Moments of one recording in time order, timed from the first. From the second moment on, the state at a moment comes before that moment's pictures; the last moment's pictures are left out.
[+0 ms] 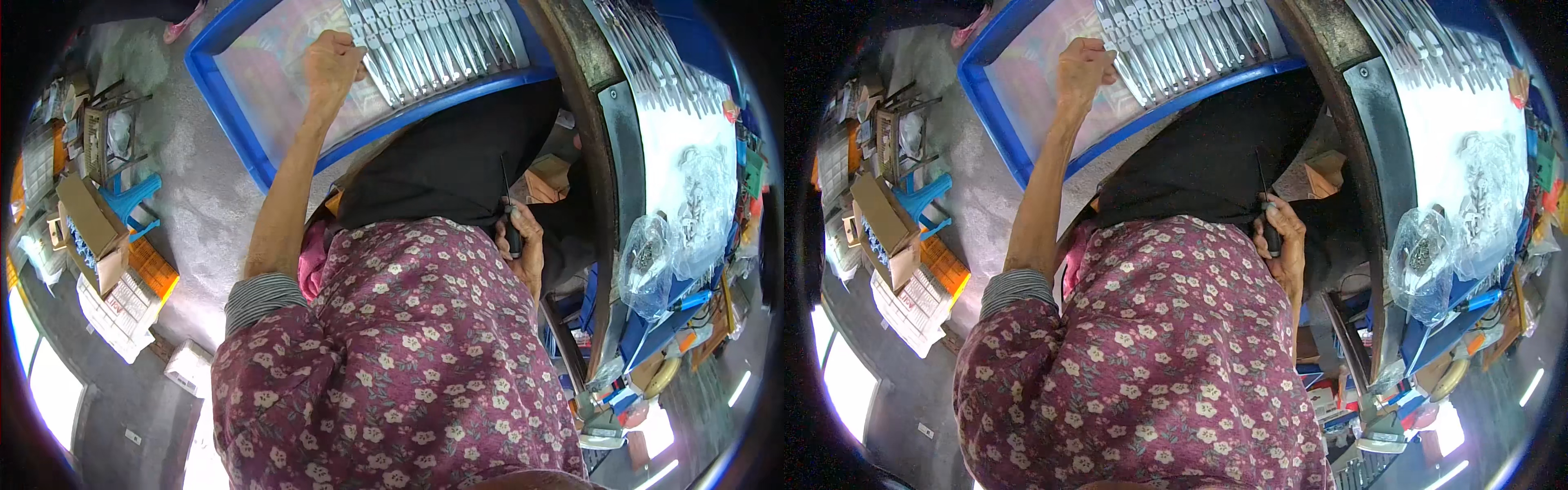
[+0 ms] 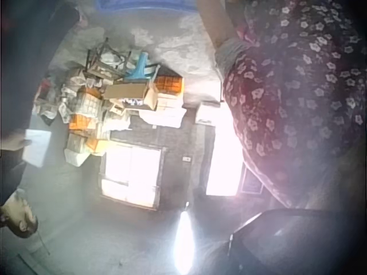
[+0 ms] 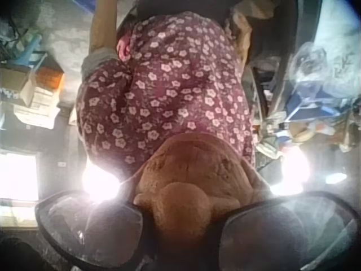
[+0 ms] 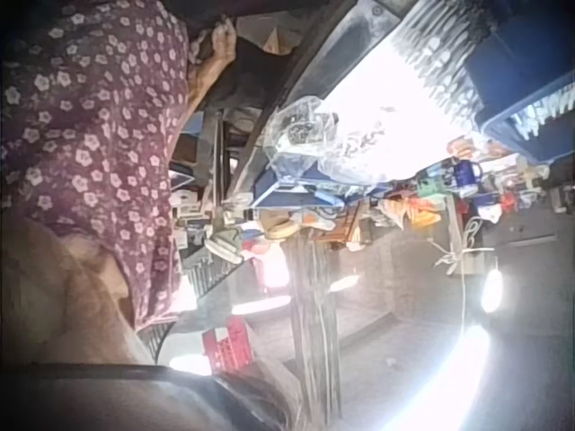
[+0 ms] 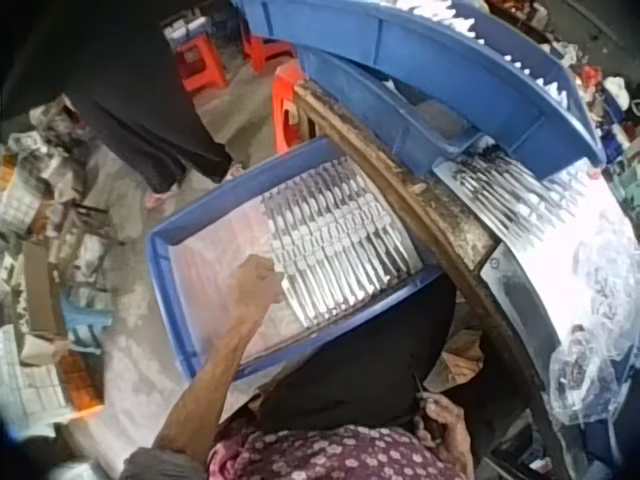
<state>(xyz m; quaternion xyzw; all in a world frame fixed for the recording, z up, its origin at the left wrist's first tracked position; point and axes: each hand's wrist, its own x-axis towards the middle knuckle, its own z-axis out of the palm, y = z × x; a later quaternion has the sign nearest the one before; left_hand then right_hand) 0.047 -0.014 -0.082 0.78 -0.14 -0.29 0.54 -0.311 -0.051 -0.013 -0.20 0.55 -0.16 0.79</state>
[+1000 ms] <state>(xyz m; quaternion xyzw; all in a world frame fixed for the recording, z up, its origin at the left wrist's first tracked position) 0.038 -0.001 -0.095 0.86 -0.35 -0.11 0.36 -0.317 -0.051 -0.015 -0.21 0.52 -0.17 0.81</state>
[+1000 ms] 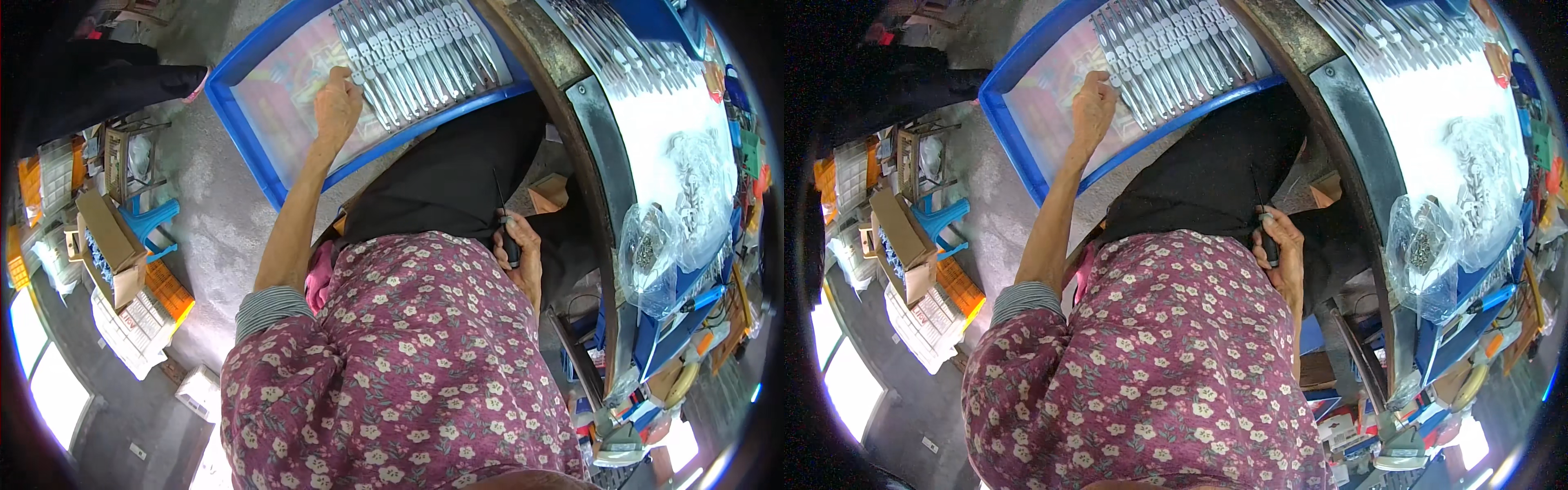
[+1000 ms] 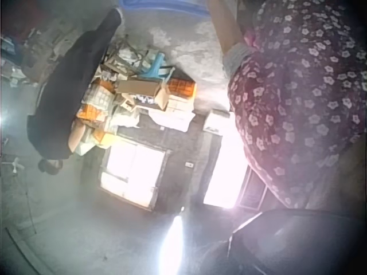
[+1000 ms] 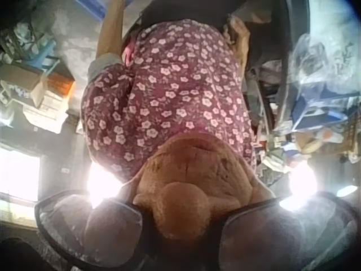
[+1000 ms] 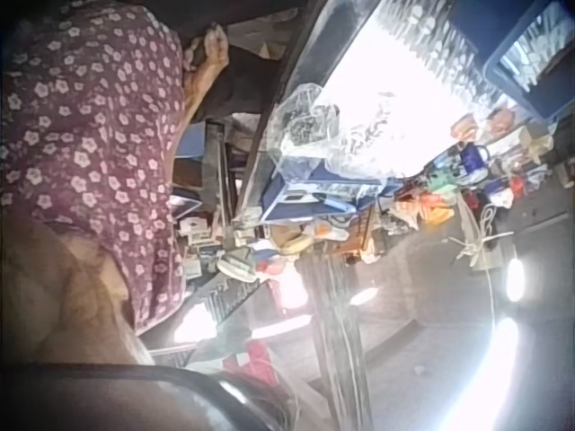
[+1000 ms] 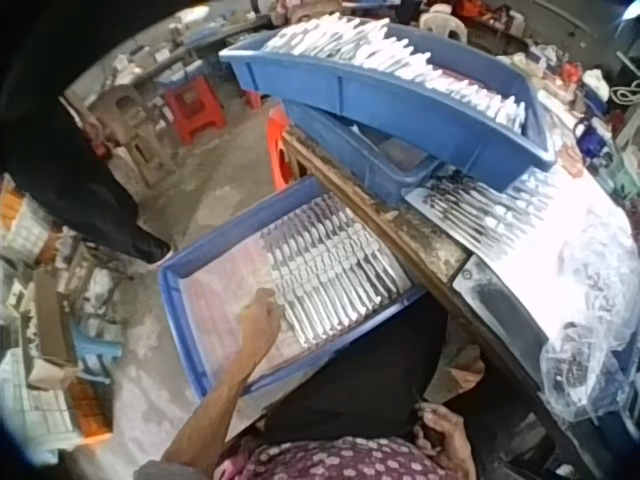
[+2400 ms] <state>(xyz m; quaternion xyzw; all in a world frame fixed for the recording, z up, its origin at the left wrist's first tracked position) 0.050 0.000 -0.106 0.84 -0.35 -0.15 0.38 -0.311 -0.051 -0.012 -0.20 0.54 -0.16 0.80</state>
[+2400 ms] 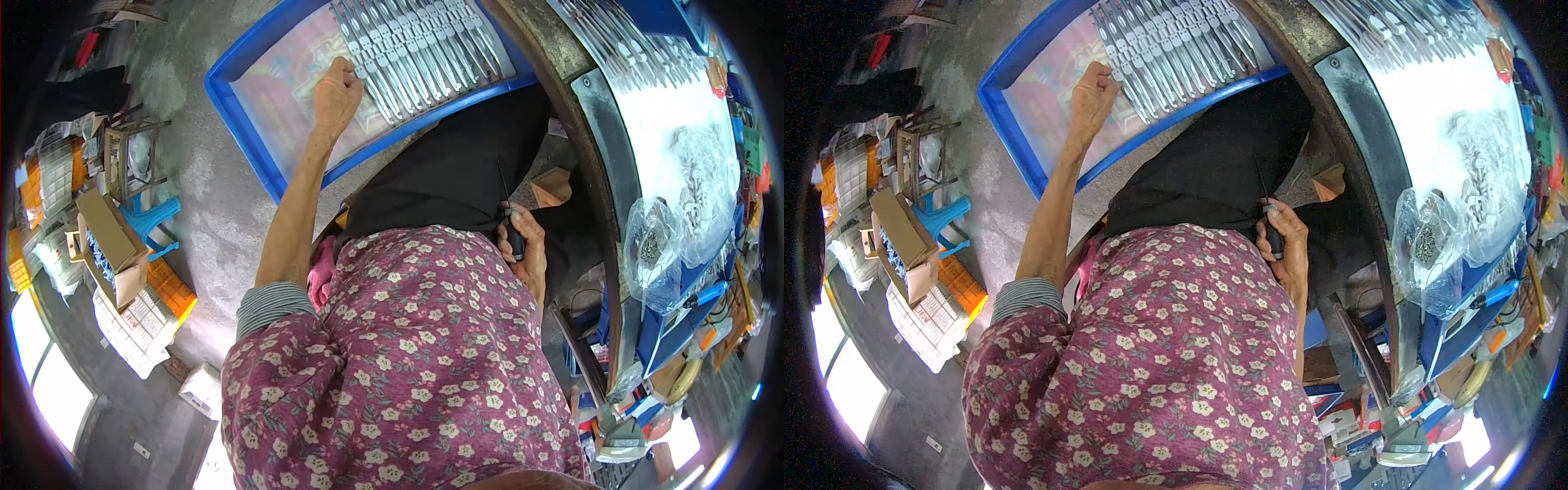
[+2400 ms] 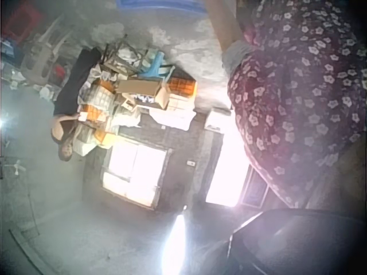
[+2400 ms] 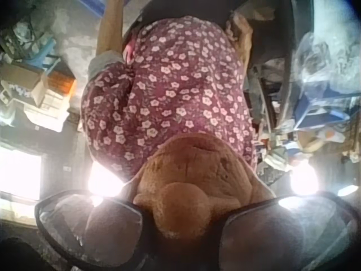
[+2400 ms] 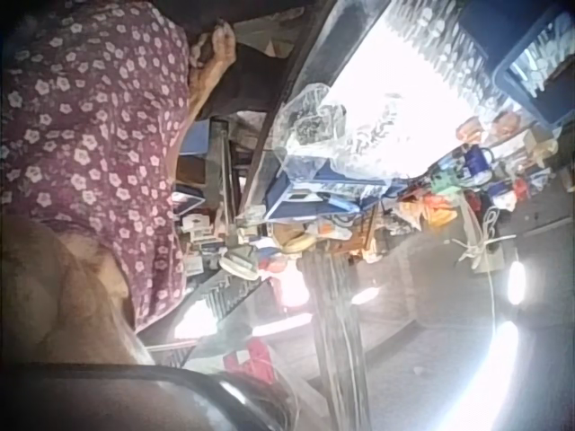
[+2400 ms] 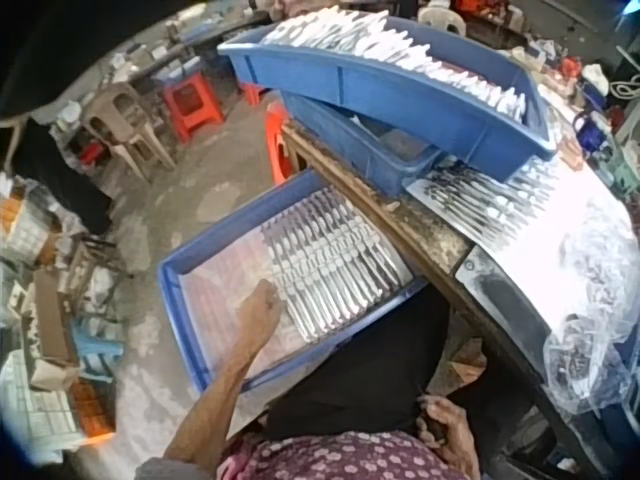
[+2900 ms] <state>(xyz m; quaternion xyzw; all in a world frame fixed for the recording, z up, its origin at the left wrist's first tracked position) 0.047 0.005 -0.118 0.82 -0.30 -0.16 0.46 -0.313 -0.050 -0.014 -0.21 0.53 -0.17 0.80</state>
